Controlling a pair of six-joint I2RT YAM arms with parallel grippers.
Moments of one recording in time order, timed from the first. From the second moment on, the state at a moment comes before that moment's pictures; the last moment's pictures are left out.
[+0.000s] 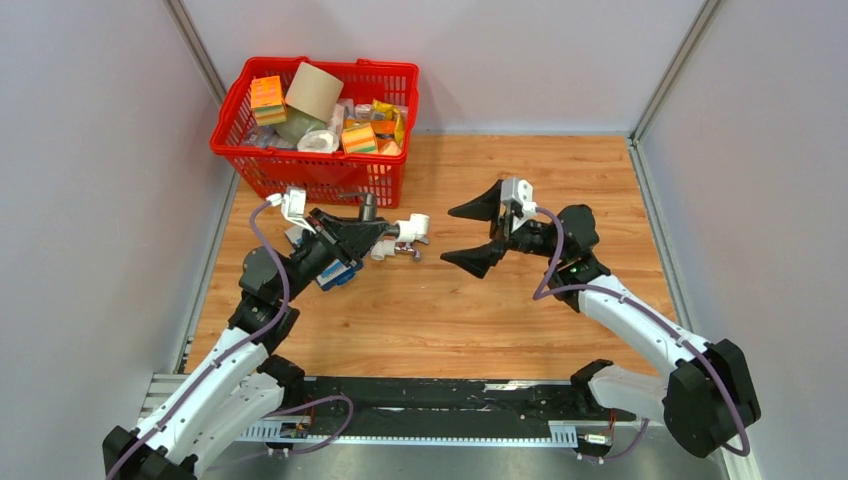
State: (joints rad) left arm -0.48 0.68 0.54 0.41 0.32 -0.78; right arm 0.51 1.13 0.70 0.69 -0.90 0.18
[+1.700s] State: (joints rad) left arm -0.49 0.66 0.36 0.80 0.56 -0.38; right arm 0.59 1.47 0.79 1.13 -1.03 0.74
